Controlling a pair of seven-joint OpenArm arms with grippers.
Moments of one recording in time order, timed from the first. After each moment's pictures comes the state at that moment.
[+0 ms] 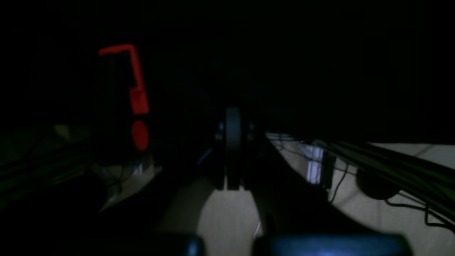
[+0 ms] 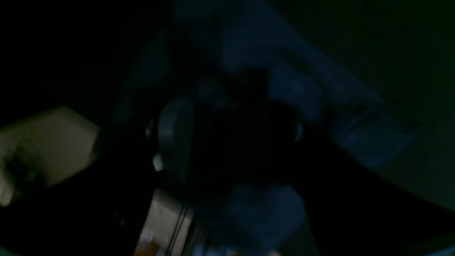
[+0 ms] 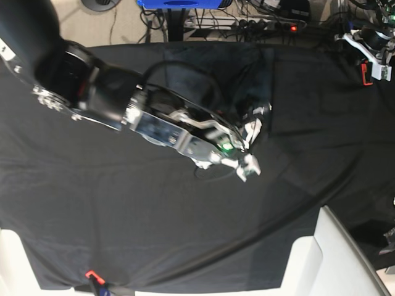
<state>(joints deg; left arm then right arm) 31.0 -16.3 -45.3 83.8 -16.5 -41.5 30.7 32.1 -2.3 -69.7 68.0 42.1 -27.4 -58.1</state>
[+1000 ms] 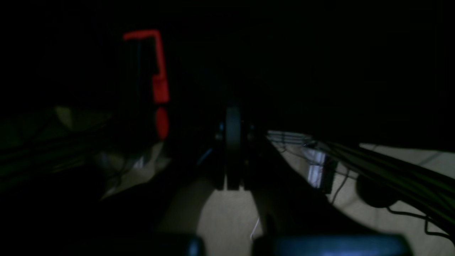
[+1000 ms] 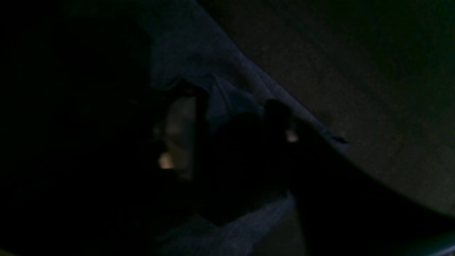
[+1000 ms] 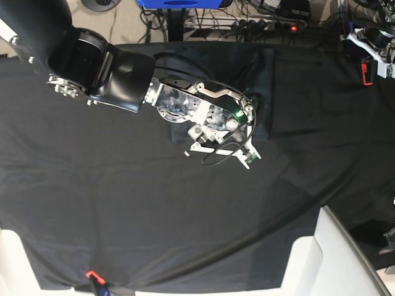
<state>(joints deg) 30.0 -16.3 -47.8 80.9 -16.6 -41.5 30.6 27.8 -4.7 -73.6 63.6 23.1 -27.0 -57.5</state>
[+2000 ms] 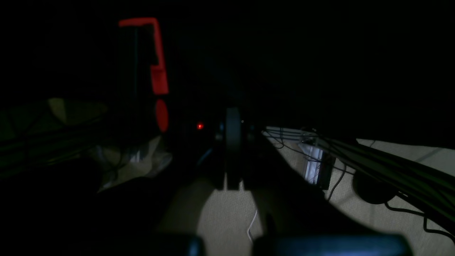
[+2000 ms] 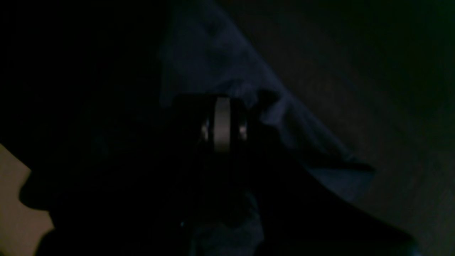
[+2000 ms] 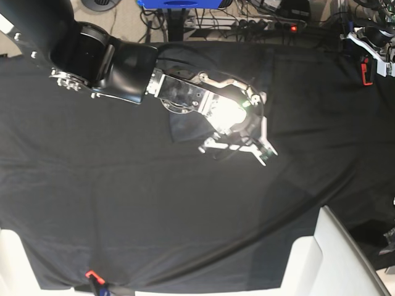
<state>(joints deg) 29.9 -17.1 -47.7 79.0 -16.5 -41.5 30.7 26.1 -5.3 -73.6 68.9 23.2 -27.0 -52.3</state>
